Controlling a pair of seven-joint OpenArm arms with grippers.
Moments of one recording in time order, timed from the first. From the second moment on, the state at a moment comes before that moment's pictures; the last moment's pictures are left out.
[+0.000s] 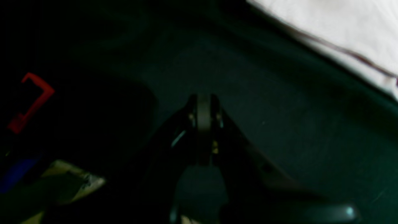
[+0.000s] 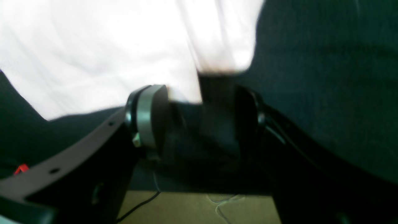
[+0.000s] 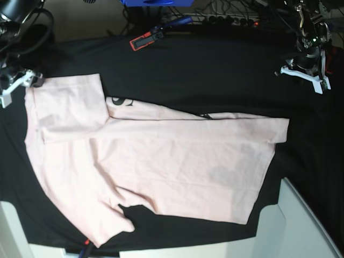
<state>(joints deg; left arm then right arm) 23.7 -9.6 -31.2 85.8 -18.1 -7.9 27.0 -6.4 8.0 47.5 72.8 17.1 40.3 -57.1</state>
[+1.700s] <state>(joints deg) 23.6 -9.4 -31.7 85.8 -18.1 -7.9 27.0 3.2 3.9 38.6 84.1 21.1 40.6 -76.3</state>
